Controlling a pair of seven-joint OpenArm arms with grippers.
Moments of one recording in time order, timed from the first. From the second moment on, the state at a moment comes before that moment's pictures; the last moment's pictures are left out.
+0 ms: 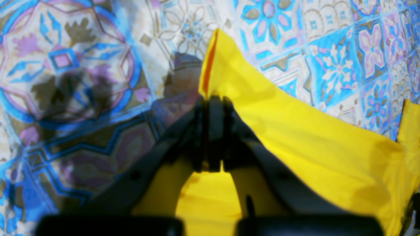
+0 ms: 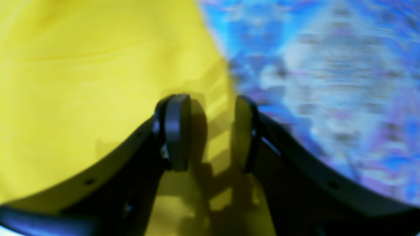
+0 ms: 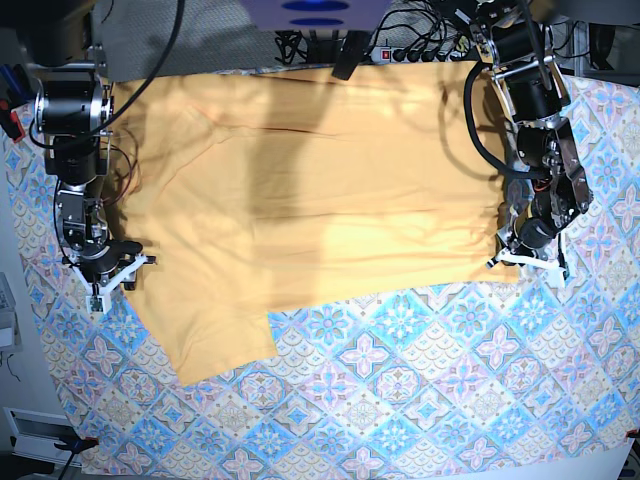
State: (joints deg) left arm -7.2 -11.3 -24.4 69.0 -30.5 -2.0 42.7; right arm 26.4 22.3 -1.0 25.0 7.6 17.0 -3.8
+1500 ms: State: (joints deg) left arm -6.6 -11.3 -24.4 71.3 -30.4 -2.0 42.9; right arm 16.3 24.3 5.5 38.7 7.6 26.5 -12.0
